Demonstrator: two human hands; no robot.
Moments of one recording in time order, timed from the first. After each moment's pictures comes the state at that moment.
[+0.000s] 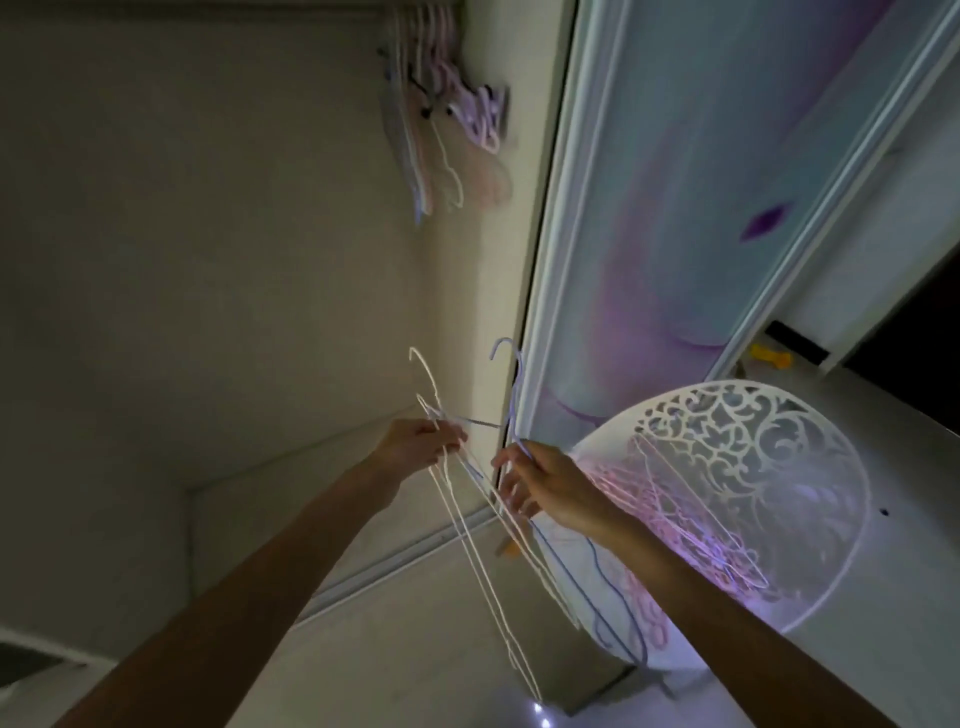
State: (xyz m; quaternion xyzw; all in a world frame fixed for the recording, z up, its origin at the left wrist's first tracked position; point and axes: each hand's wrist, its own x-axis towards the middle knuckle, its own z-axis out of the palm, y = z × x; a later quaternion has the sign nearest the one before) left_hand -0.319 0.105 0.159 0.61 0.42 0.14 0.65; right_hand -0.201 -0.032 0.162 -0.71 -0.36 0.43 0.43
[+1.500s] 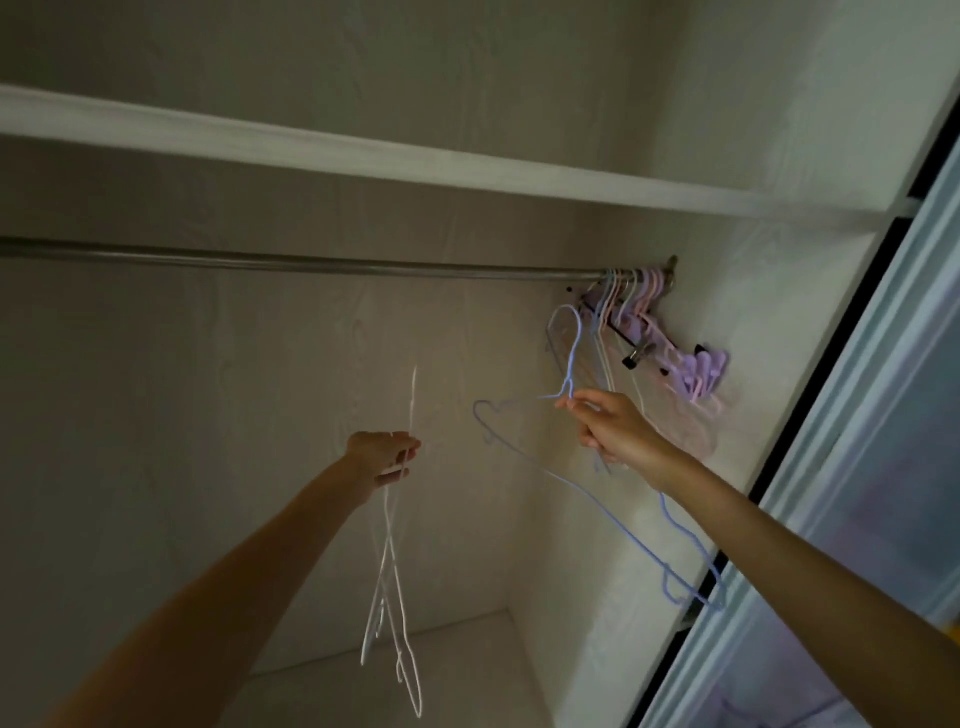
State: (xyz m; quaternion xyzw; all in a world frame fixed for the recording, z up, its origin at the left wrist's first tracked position) left_hand -0.406 0.453 0.281 0.45 0.51 0.36 0.64; right_hand -0.190 0.323 0.349 -0.71 -0.50 0.22 0.44
